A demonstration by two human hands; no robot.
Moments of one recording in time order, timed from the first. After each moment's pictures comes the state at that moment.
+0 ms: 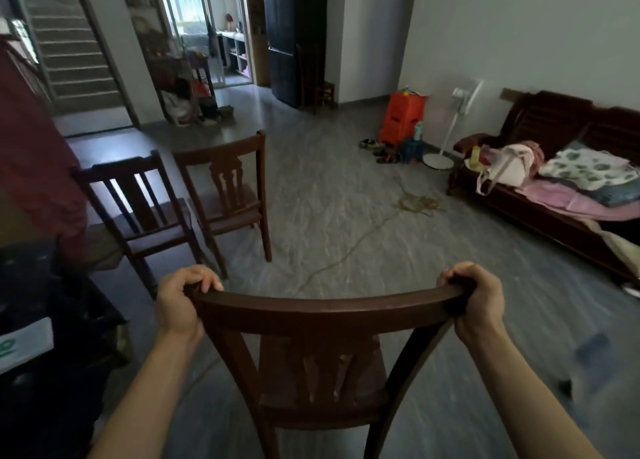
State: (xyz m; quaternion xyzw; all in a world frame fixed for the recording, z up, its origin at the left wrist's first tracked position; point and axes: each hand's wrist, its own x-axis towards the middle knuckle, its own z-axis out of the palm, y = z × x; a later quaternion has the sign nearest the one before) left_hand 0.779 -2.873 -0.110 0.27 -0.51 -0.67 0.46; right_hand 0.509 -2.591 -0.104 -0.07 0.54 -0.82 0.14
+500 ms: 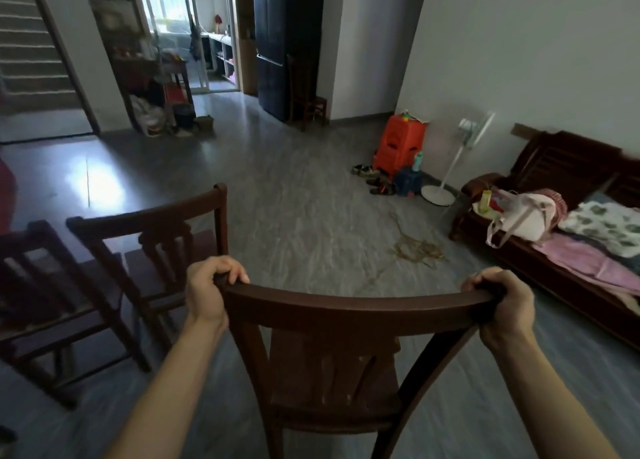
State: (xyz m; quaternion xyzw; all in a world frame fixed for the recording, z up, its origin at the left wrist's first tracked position) left_hand 0.363 -3.160 -0.110 0.23 -0.51 -0.68 0.47; right_hand 0.113 -2.861 -0.086 -0.08 0.54 -0.83 0.11
